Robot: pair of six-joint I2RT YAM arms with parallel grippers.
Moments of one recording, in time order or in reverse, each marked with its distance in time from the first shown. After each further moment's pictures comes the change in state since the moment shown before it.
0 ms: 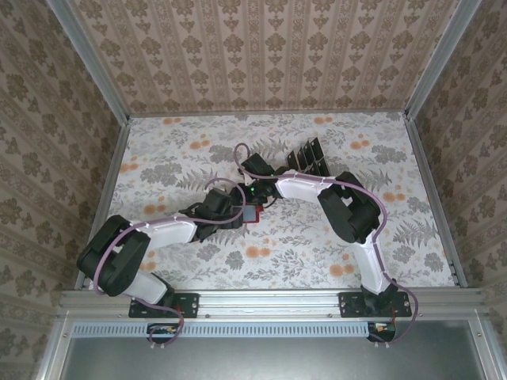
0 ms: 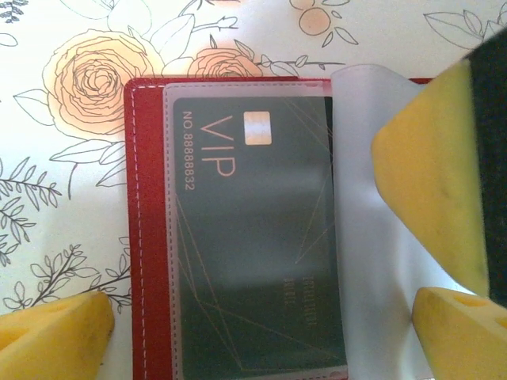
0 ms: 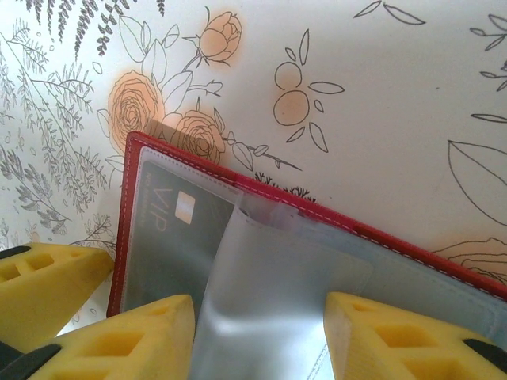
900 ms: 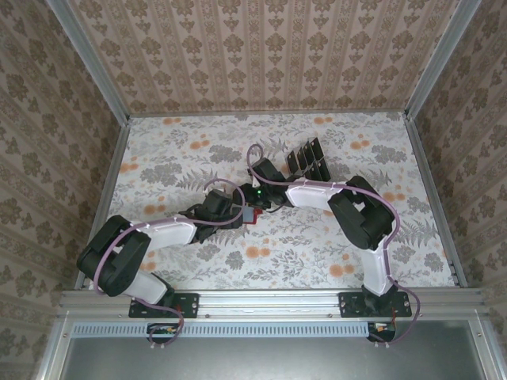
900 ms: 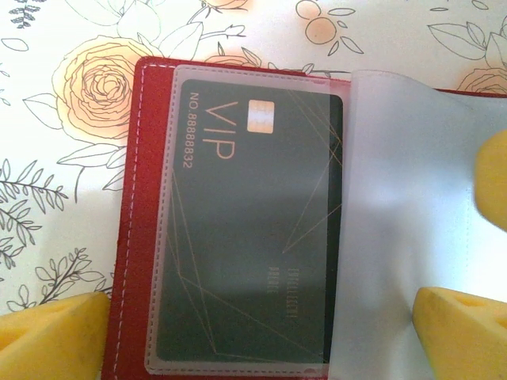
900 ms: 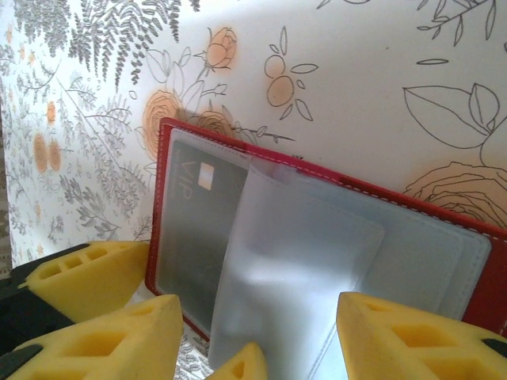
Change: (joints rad) left arm -0.001 0.000 -0.018 0.036 -0.015 -0.007; right arm -0.002 -0.116 -0.208 0.210 0.001 0.195
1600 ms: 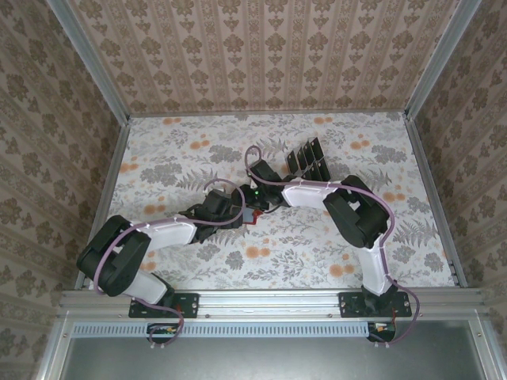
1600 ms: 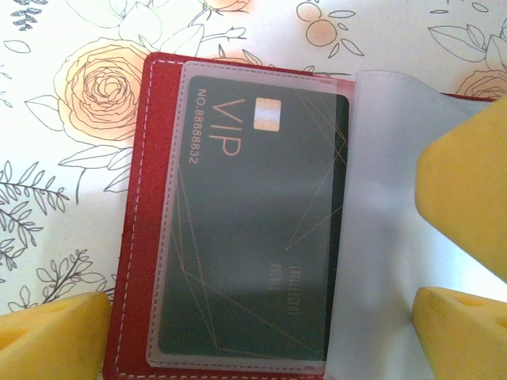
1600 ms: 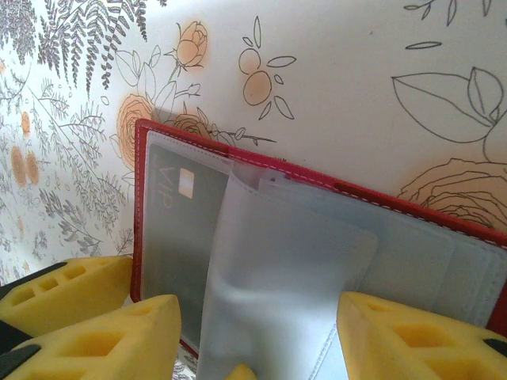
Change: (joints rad) left arm 0.000 0.000 0.000 0.002 -0.003 0.000; right arm 0.015 0.035 0.038 -0.028 0.026 0.051
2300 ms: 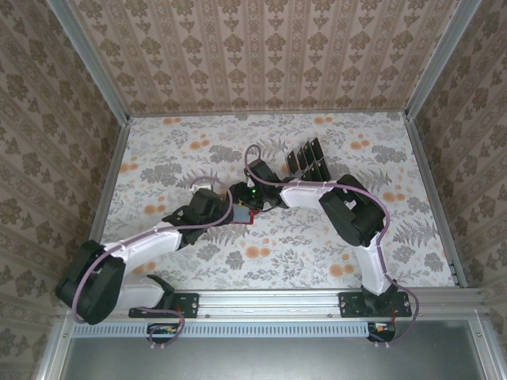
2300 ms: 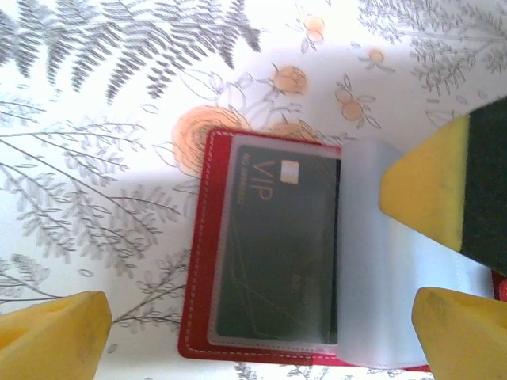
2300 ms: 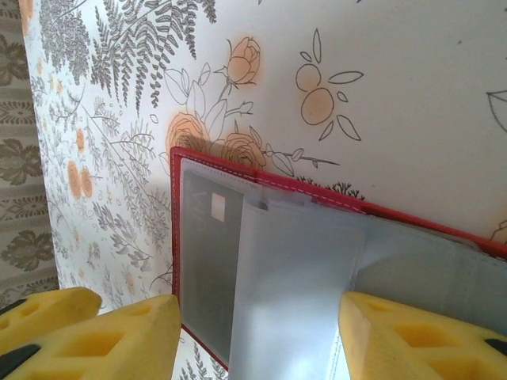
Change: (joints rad) left arm 0.053 -0.240 -0.046 -0.091 -0.050 -0.004; right arm 0.002 0.032 0.000 0.130 -0.057 0.088
